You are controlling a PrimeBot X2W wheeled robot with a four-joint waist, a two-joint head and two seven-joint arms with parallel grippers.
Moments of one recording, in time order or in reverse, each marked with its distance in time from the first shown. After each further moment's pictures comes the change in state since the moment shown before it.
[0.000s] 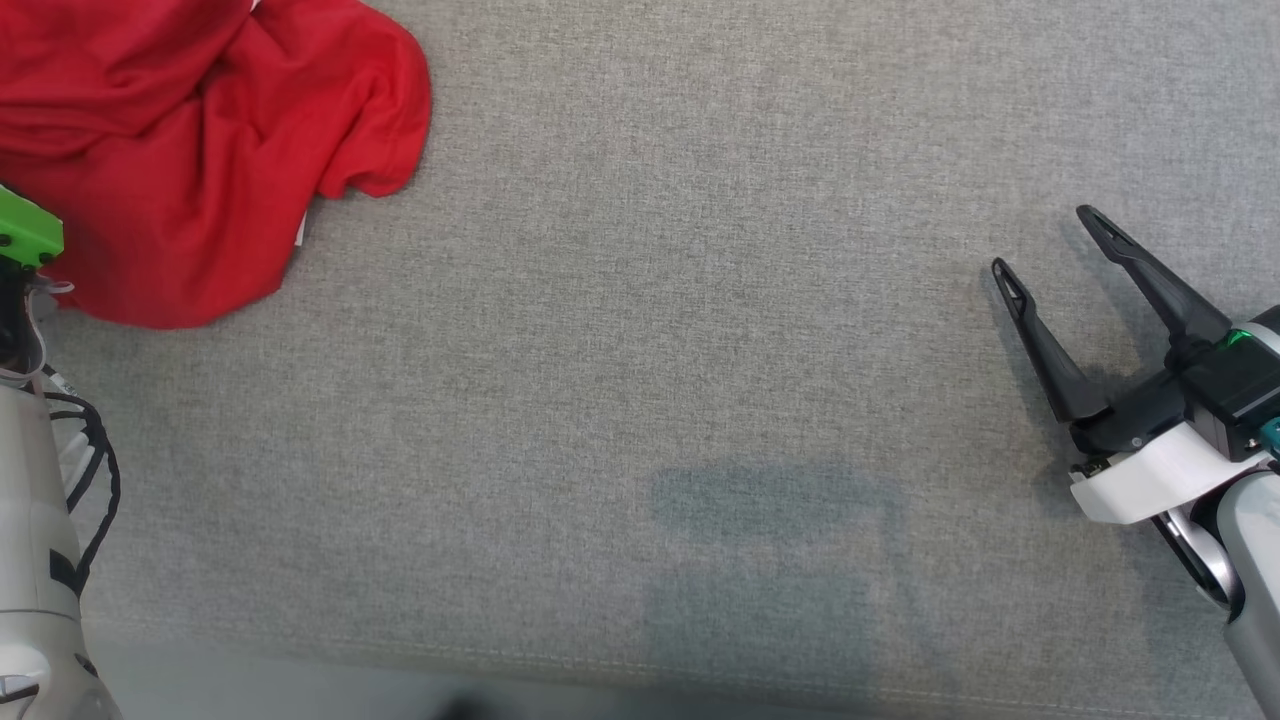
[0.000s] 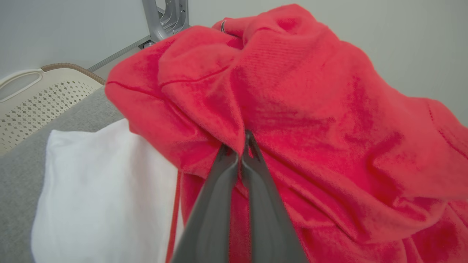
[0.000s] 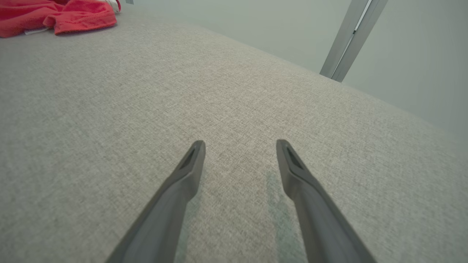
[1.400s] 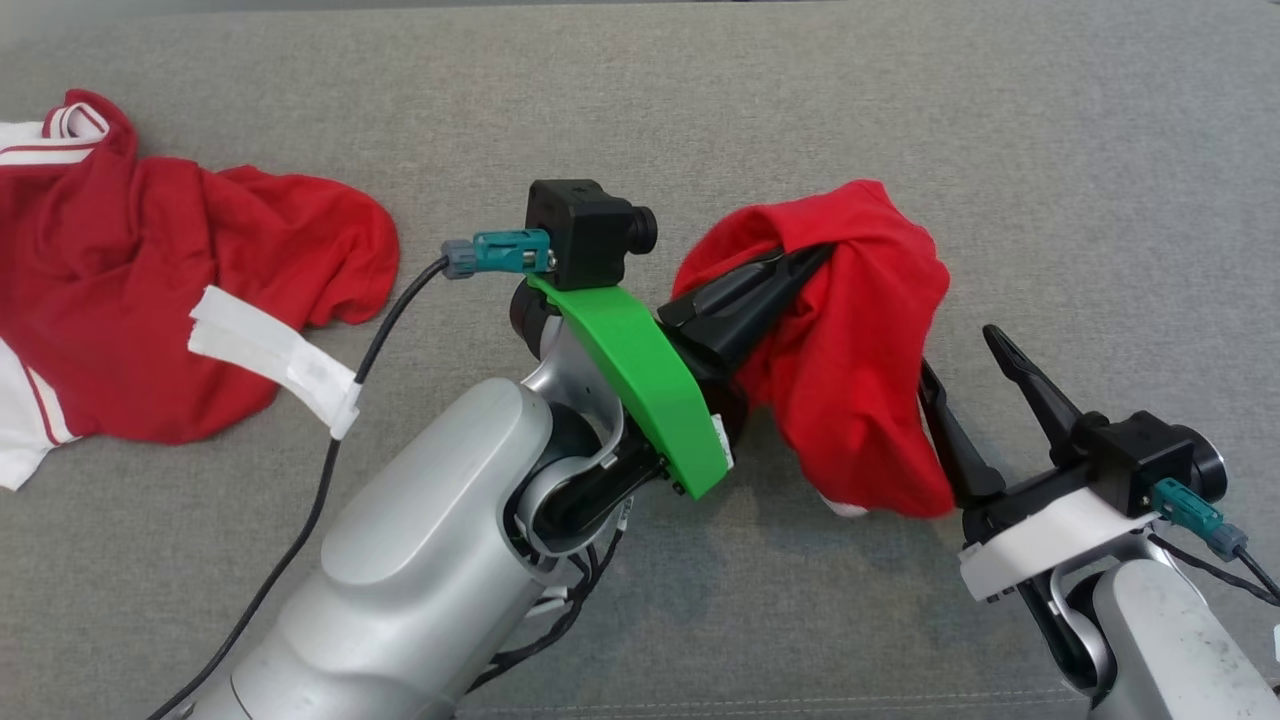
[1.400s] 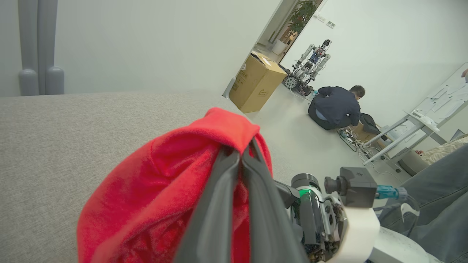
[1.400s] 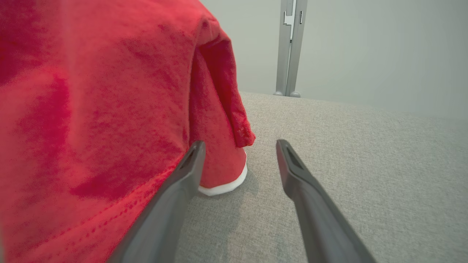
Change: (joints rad) left arm 0.173 -0.174 -1.010 -0.686 -0.493 -0.096 0.084; right arm 0.088 0.258 -0.012 0.147 0.104 -0.011 0.000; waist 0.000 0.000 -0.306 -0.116
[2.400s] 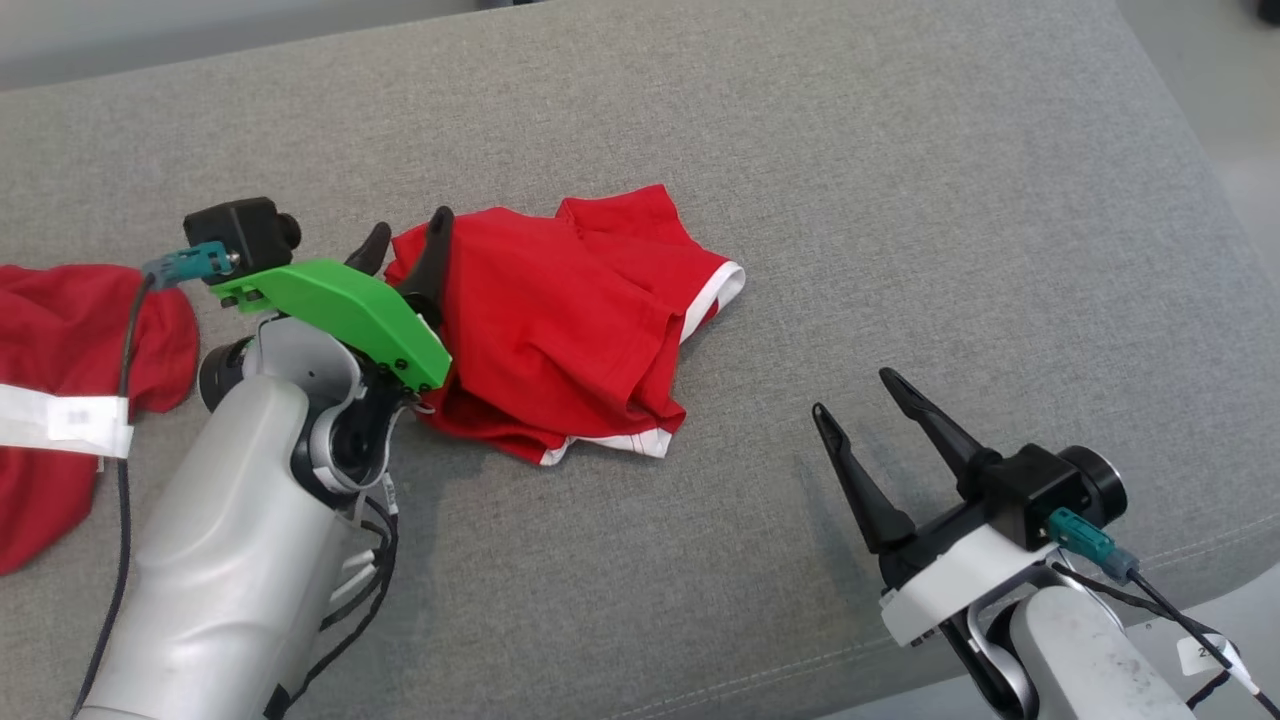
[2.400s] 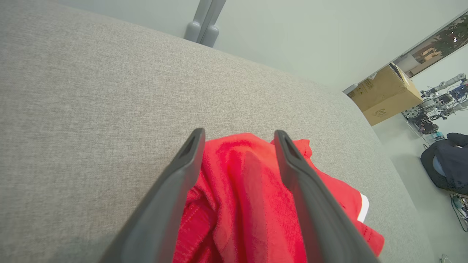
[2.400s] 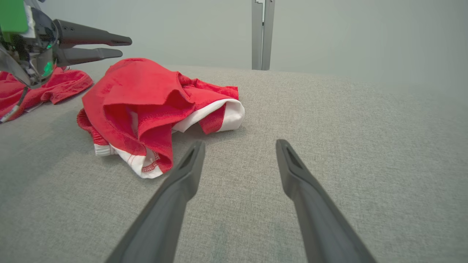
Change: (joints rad) left arm 0.047 0.104 0.308 0.359 0.038 0.227 -0.051; right arm 0.003 0.051 0.108 0.030 -0.046 0.010 0.000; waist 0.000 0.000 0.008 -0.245
